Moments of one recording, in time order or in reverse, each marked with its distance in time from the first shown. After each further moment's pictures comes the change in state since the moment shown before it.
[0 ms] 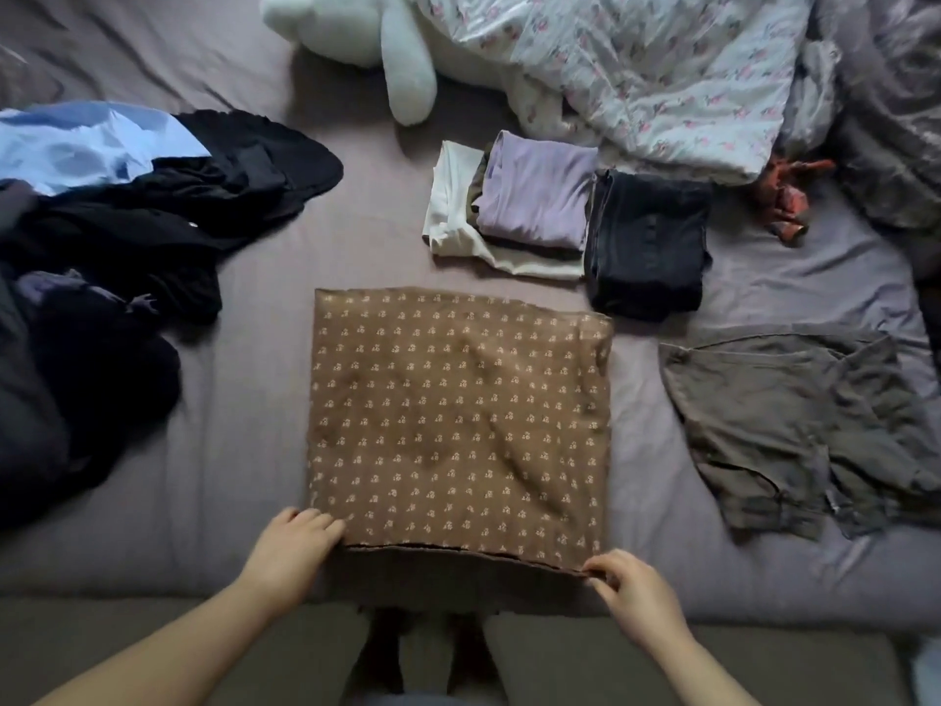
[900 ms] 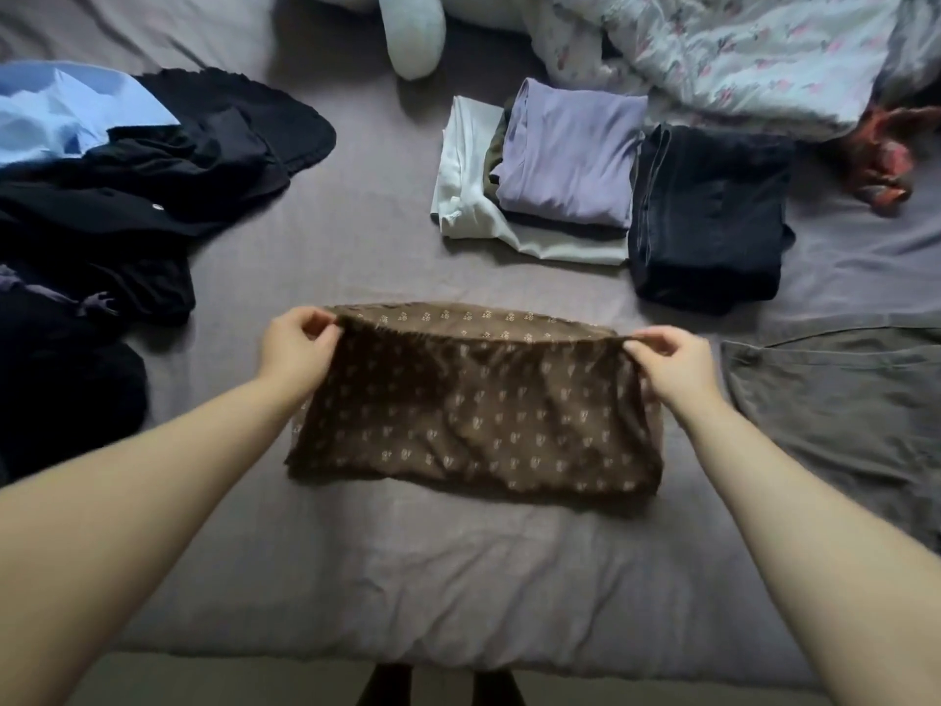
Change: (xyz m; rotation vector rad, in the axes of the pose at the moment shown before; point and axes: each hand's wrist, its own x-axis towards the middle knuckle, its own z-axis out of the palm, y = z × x) left_hand 0.181 -0.077 -0.115 -0.944 0.622 -0.670; right_hand 0.227 -0.064 -0.120 0.691 0.475 0.084
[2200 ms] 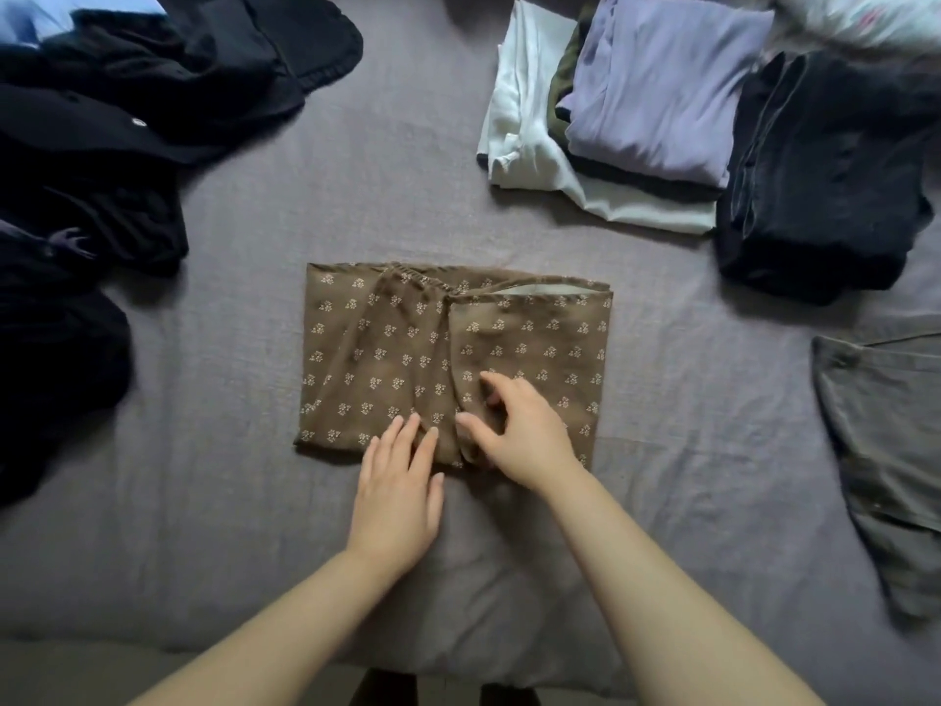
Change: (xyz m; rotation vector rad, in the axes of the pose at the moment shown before) left_hand -0.118 -0.112 0.092 0.584 -0.226 0.455; right_hand -0.093 -0.002 0.178 -0.478 -0.507 -0.296
